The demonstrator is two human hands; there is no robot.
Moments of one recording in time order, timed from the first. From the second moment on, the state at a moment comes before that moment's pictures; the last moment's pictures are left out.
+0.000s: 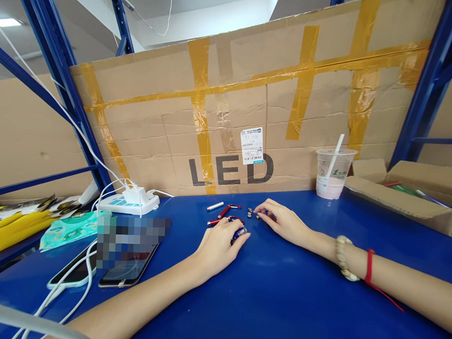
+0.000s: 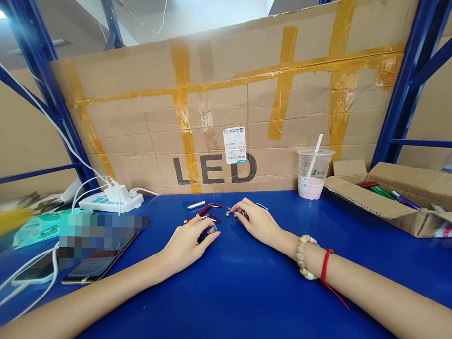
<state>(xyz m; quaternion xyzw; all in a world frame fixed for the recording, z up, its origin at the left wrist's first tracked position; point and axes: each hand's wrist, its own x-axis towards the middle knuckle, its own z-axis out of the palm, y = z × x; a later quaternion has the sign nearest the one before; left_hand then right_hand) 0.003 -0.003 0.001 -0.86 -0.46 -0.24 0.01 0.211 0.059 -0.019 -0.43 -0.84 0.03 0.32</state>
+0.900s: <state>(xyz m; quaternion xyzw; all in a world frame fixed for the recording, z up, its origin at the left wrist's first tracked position) 0.003 -0.004 0.002 -0.86 -0.45 -0.24 0.00 0.211 0.059 -0.019 -0.42 -0.85 0.04 0.33</state>
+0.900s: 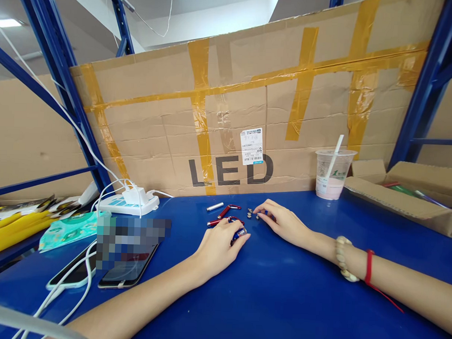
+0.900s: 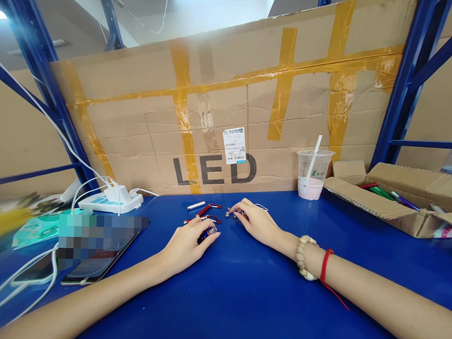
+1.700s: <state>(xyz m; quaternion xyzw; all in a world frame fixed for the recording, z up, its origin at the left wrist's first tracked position) 0.002 -0.003 0.001 -0.86 -0.45 -0.23 0.01 0.211 0.059 -0.020 -0.43 -0.85 0.03 0.31</state>
